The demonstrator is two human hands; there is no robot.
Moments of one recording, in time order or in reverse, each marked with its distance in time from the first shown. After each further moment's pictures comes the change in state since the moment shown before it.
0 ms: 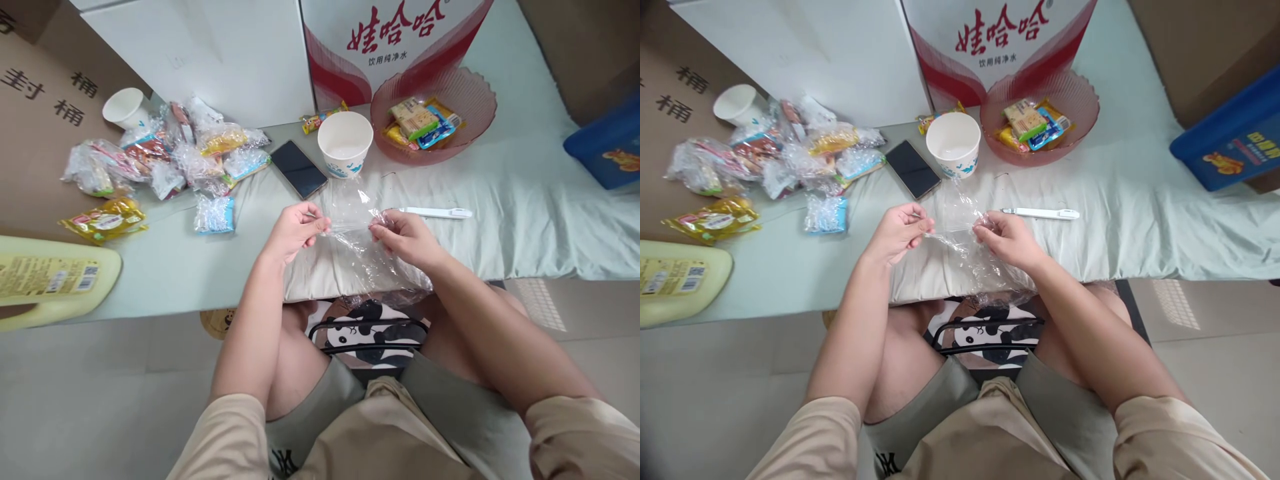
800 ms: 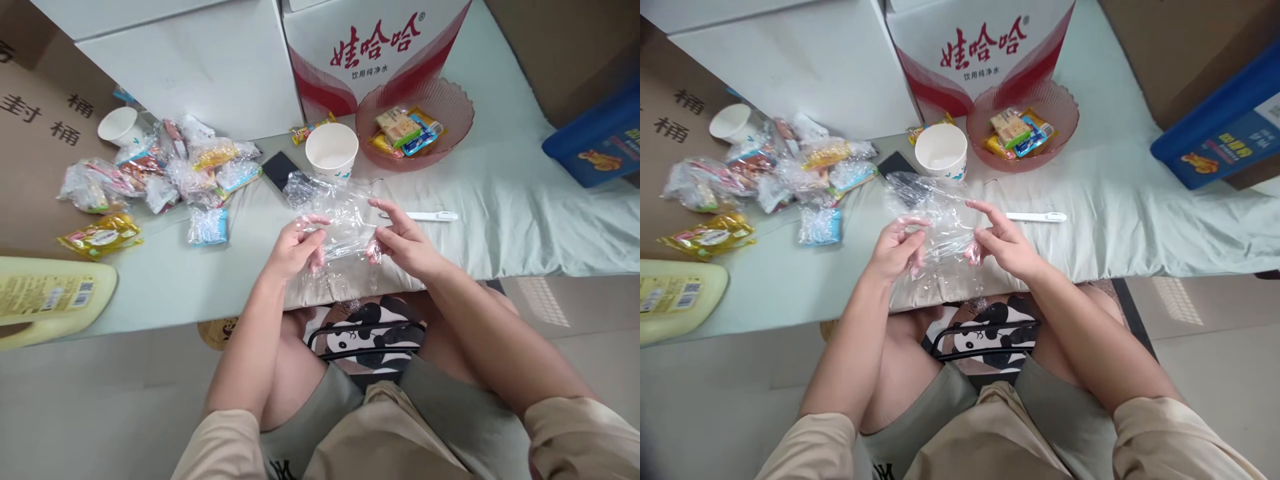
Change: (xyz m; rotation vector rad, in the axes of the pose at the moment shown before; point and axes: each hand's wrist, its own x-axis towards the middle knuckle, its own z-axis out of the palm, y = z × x) left_hand -0.018 -0.009 0.015 -0.011 -0.160 0.122; right_hand -0.013 -0.003 -0.004 0.485 -0.093 0.037
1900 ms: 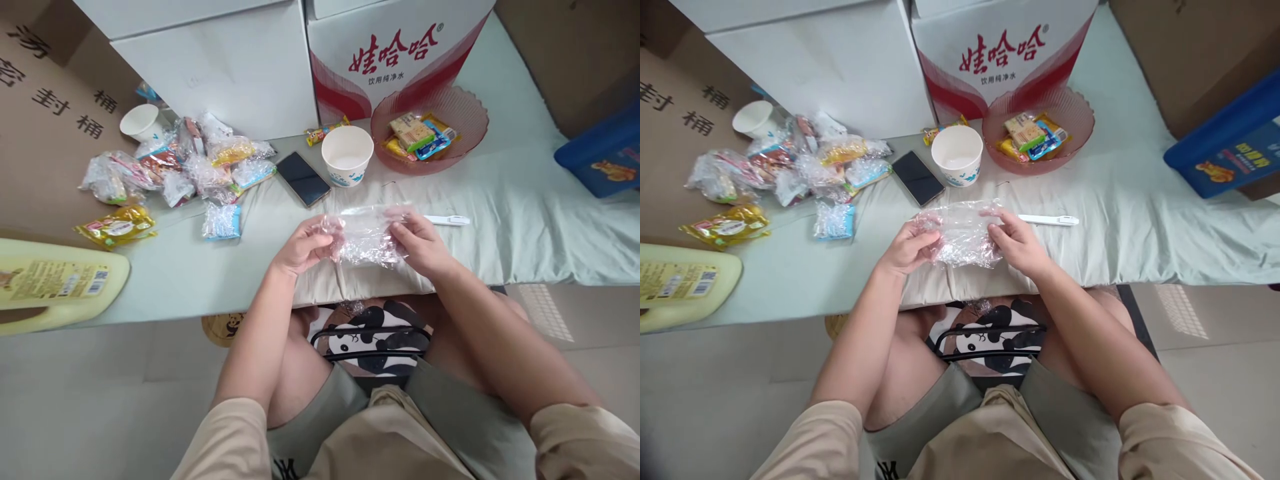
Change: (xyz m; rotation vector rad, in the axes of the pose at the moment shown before) left_hand 0.010 -0.007 -0.010 -0.088 -0.103 -0.056; right_hand 0.008 0.007 -0.001 -0.225 0.167 -0.086
